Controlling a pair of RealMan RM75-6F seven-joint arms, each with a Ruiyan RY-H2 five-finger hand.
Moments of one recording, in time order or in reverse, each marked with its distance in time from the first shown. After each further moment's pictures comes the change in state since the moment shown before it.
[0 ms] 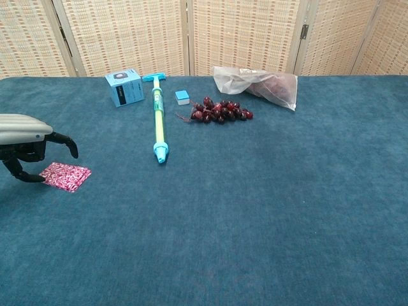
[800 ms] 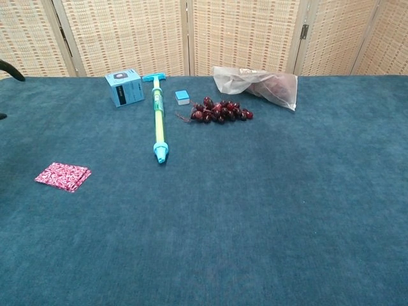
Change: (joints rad) left arm 0.265 0.132 -0.234 -0.413 -0.396 0.392 0.327; right arm 0.042 0.046 -0.008 0.006 -0.033 -0.065 0.077
